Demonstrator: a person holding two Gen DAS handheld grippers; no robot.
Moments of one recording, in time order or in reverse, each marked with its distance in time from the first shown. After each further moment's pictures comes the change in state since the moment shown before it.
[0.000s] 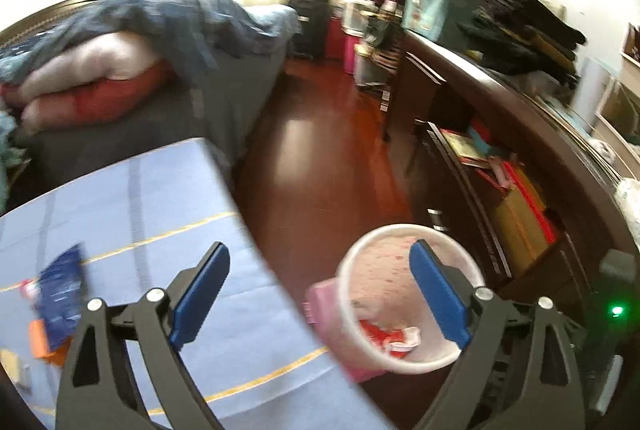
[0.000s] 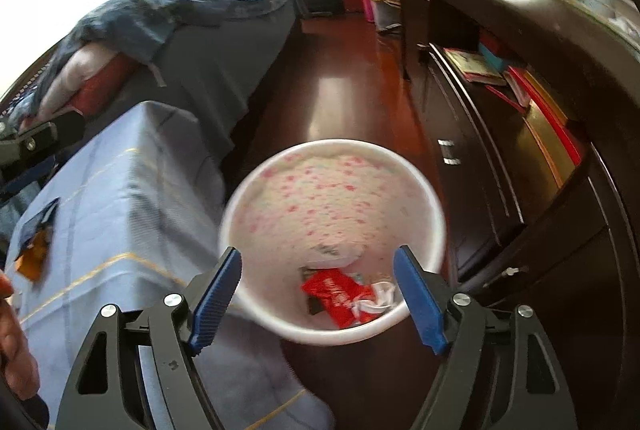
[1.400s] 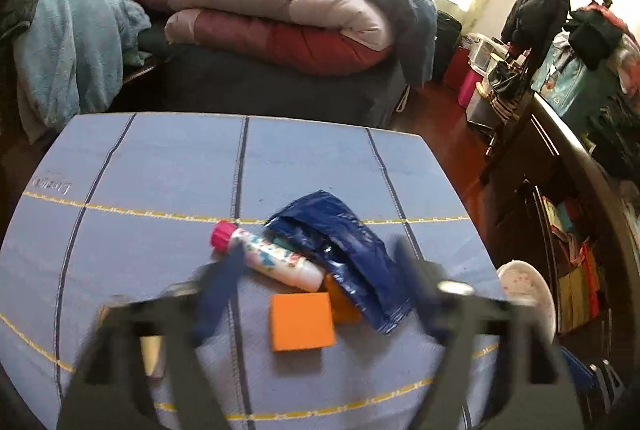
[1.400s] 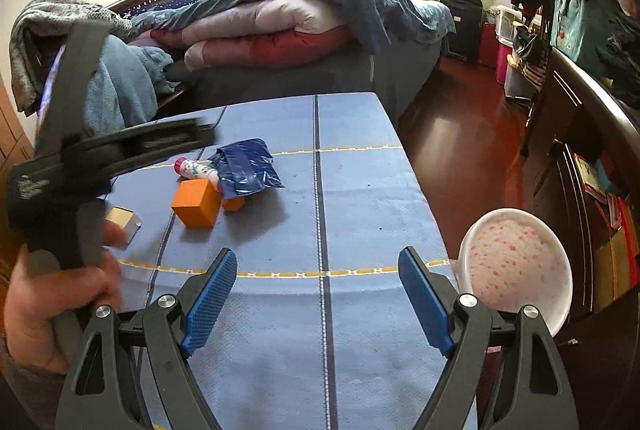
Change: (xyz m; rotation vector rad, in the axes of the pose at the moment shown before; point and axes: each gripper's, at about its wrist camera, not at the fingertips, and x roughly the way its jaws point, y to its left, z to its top) left arm -0.053 0.216 -0.032 -0.353 0.009 0.239; right arm -0.058 0.221 -0.036 -0.393 -0.035 0.229
